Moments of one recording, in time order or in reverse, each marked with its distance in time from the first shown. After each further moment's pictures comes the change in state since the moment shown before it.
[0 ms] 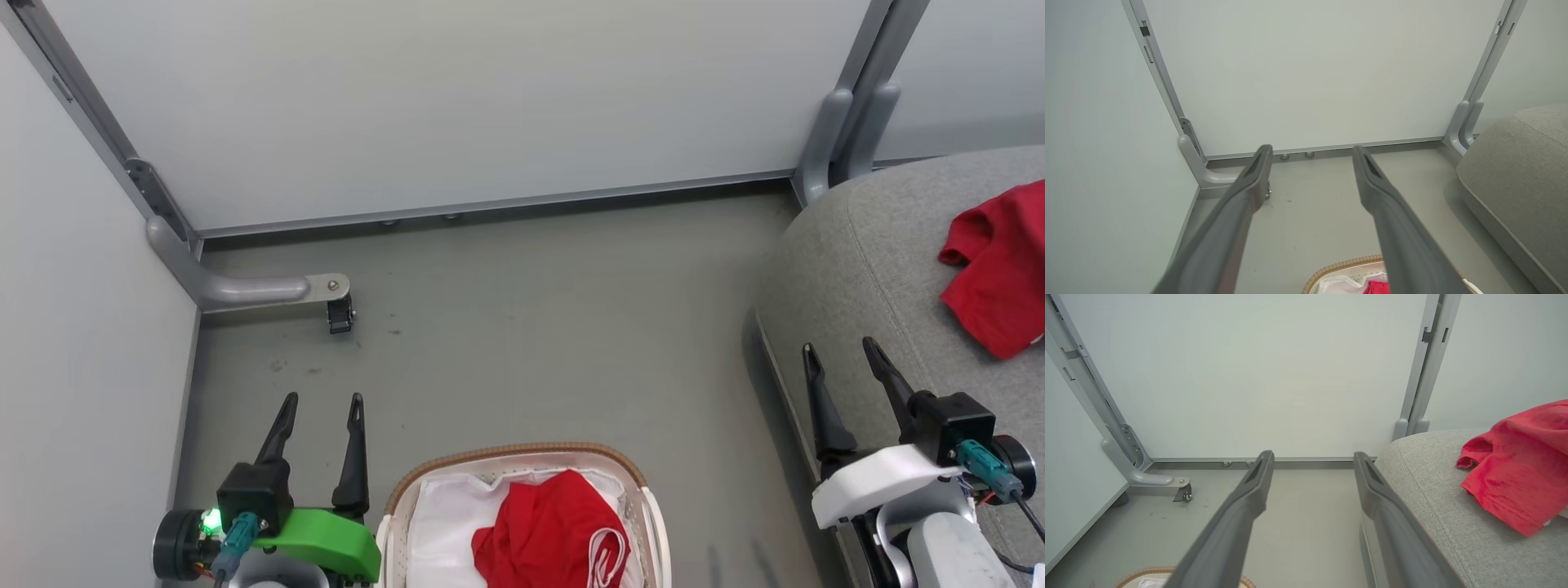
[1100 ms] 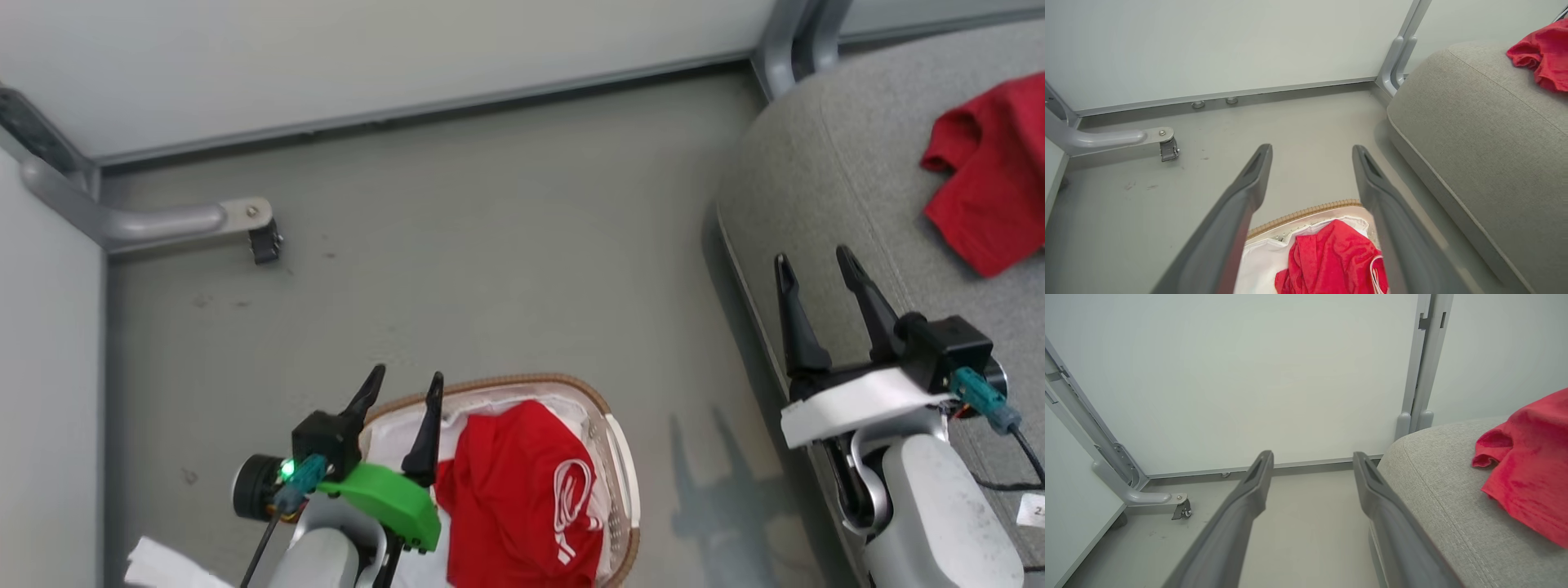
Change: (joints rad) left arm -0.157 -0.002 -0.190 0.187 -0.136 -0.057 0.000; right arm -0.128 0.026 0.051 -0.055 0.063 0.000 0.000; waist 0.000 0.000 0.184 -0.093
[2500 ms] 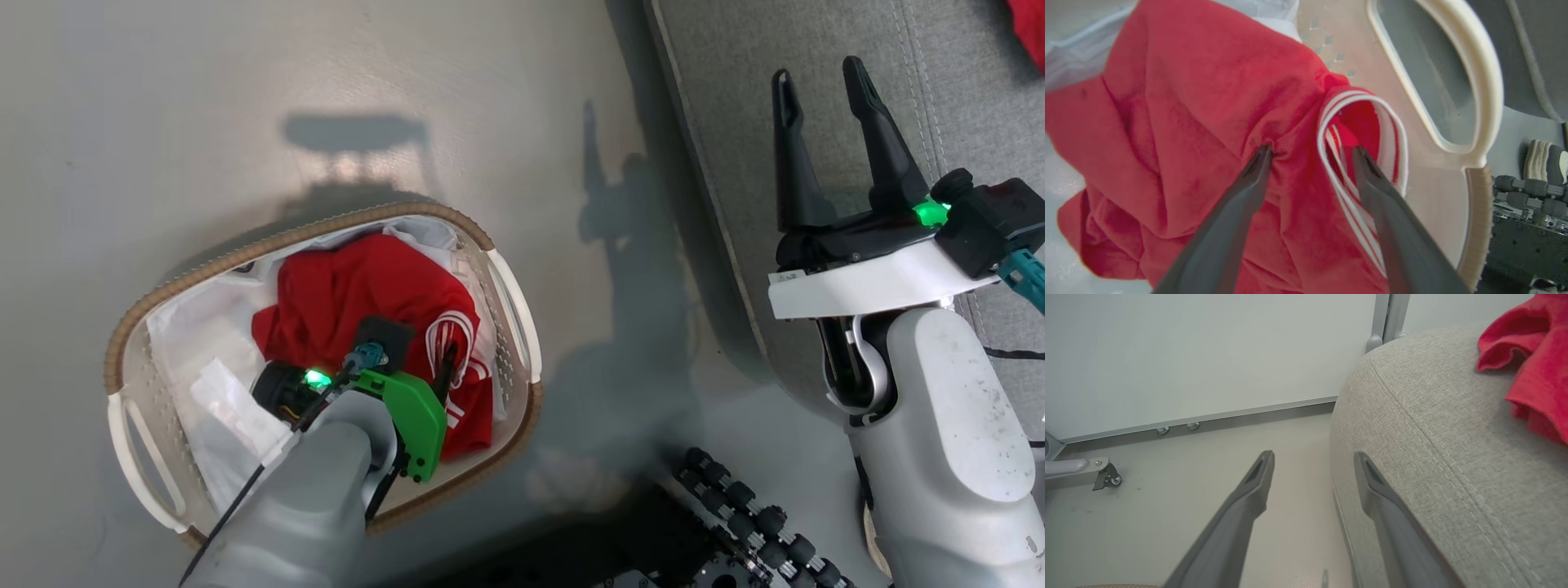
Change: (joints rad) left arm -0.500 -0.002 -0.558 0.652 -0.327 -0.009 0.015; right arm -0.231 0.005 0.063 -0.150 0.093 0.000 0.000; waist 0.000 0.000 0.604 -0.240
